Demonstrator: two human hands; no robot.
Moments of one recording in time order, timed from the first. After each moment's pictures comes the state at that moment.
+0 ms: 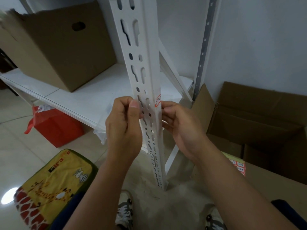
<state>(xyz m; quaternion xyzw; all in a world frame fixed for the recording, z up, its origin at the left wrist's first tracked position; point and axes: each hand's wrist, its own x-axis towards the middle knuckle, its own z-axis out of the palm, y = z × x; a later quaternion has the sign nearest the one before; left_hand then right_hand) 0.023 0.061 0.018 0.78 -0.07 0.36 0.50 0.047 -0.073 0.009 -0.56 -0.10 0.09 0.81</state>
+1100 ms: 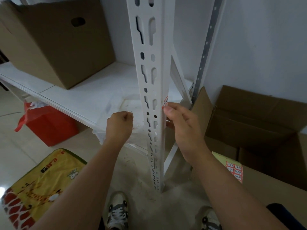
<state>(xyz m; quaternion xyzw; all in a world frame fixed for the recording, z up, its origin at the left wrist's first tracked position) 0.097 0.114 -0.038 0.89 0.14 0.11 0.42 0.040 -0.059 0.010 -0.67 -0.12 -0.05 0.73</state>
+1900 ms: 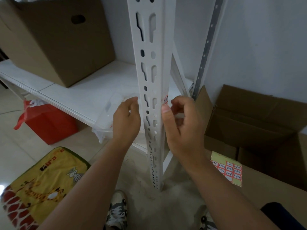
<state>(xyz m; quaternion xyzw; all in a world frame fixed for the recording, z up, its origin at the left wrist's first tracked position) 0.088 0.087 -0.026 0.85 0.07 0.20 0.49 0.037 -0.050 0.000 -0.77 -0.14 -0.33 0.53</state>
